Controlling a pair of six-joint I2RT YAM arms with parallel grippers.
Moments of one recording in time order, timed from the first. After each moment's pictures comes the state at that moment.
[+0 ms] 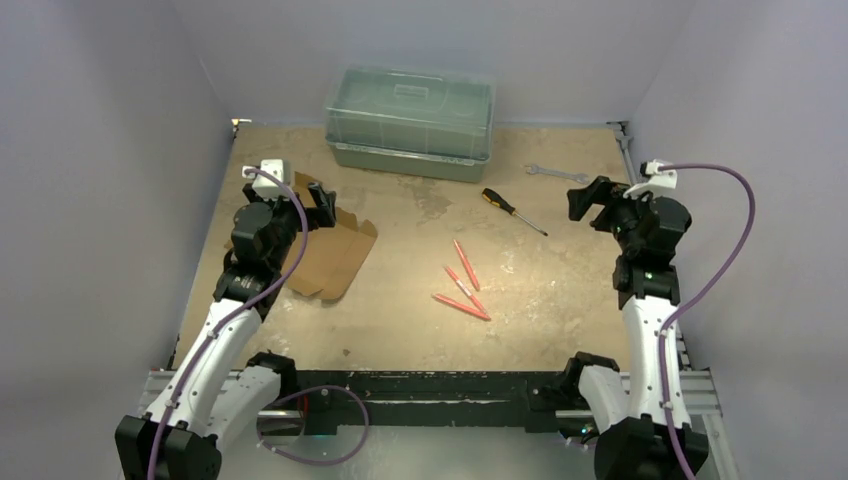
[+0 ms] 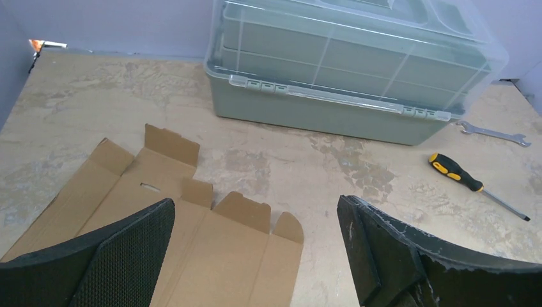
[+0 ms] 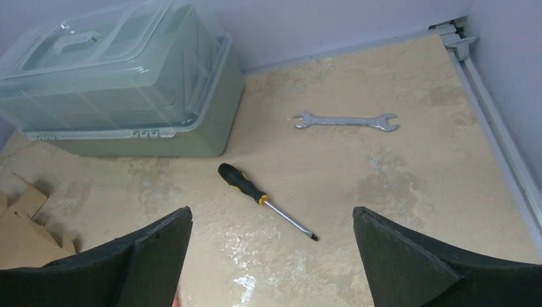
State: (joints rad) left arm -0.21 0.84 0.68 0.04 -0.08 -0.20; right arm -0.23 0.86 0.76 -0.10 -0.31 0.25
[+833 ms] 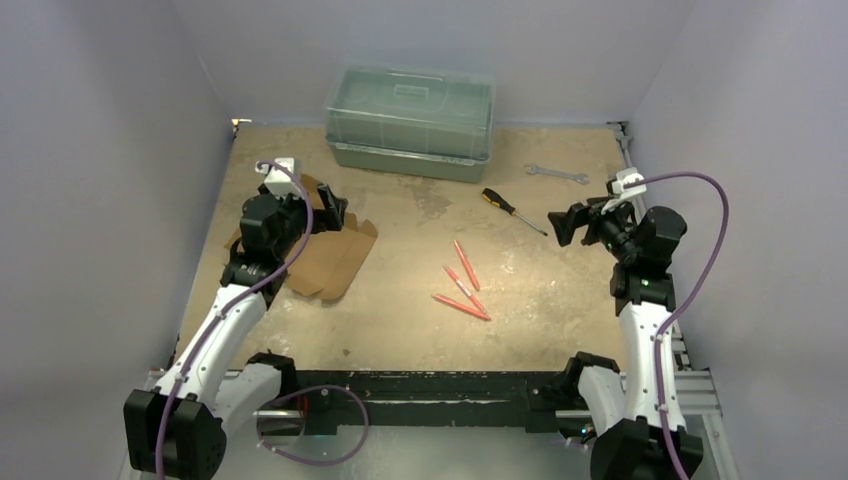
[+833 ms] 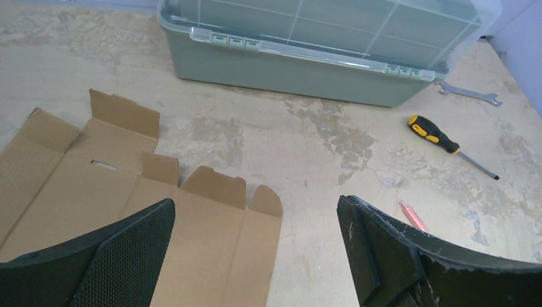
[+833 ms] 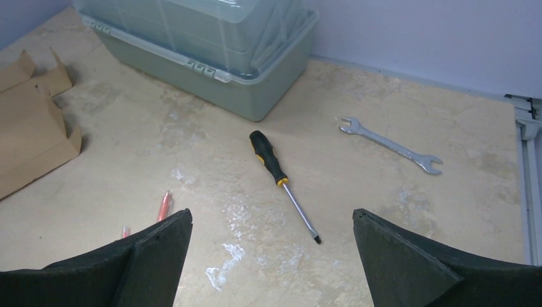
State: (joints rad) left arm -0.17 0.95 0.68 0.05 0.08 -0.25; right arm -0.26 0.82 0.69 -0.07 -0.62 -0.05
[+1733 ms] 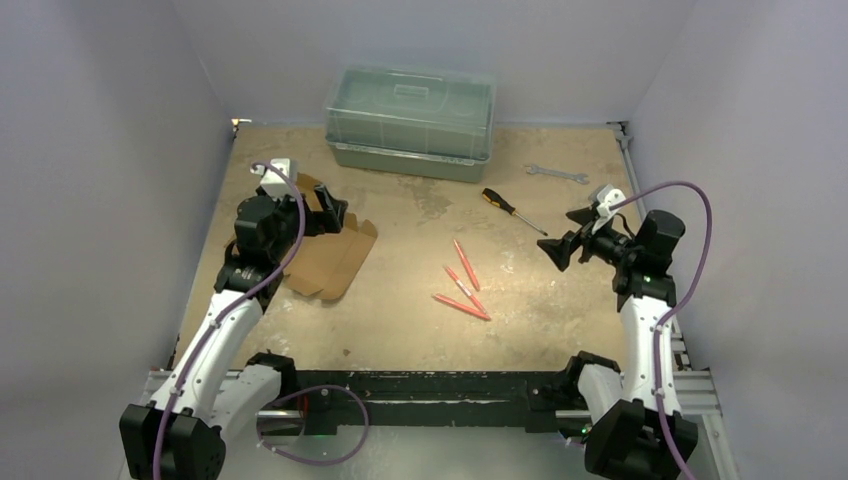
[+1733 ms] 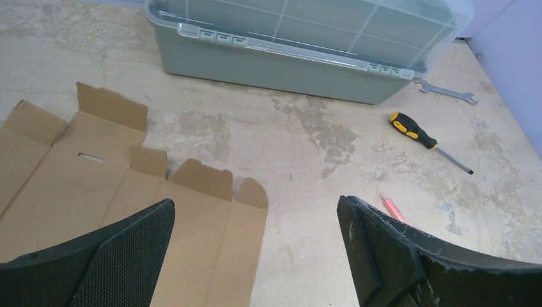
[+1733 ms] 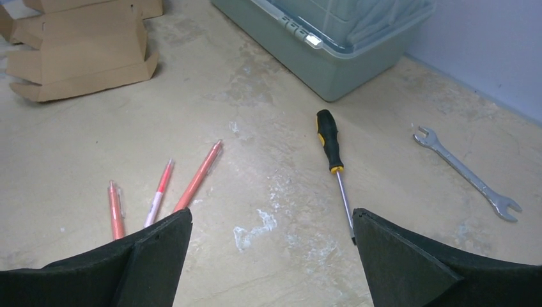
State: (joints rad) left arm -0.17 0.90 0.71 -0.04 0.11 -0.28; right arm -0.33 0.87 0.67 -0.19 -1.00 -0.36
